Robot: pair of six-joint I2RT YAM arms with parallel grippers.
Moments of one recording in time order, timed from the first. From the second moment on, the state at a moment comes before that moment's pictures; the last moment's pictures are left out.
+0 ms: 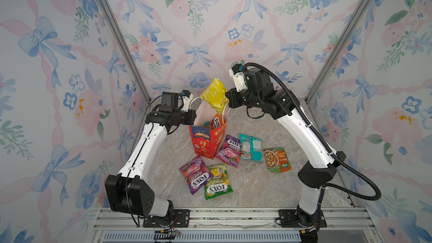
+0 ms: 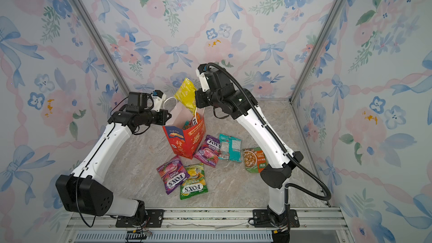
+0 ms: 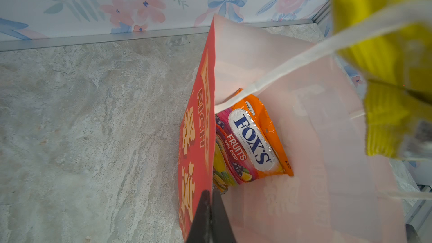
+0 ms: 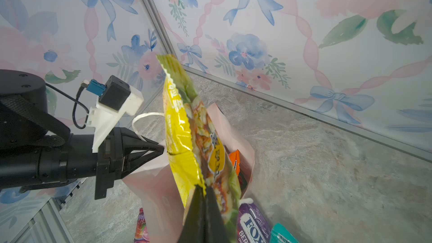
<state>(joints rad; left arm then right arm) -0.15 1.44 1.41 -0.73 0.35 -0.04 0.76 1.90 2.40 -1.00 0.04 0.24</state>
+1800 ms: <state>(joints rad) -0.15 1.44 1.41 -0.73 0.35 -0.04 0.78 2.09 2.59 -1.13 0.02 0.16</state>
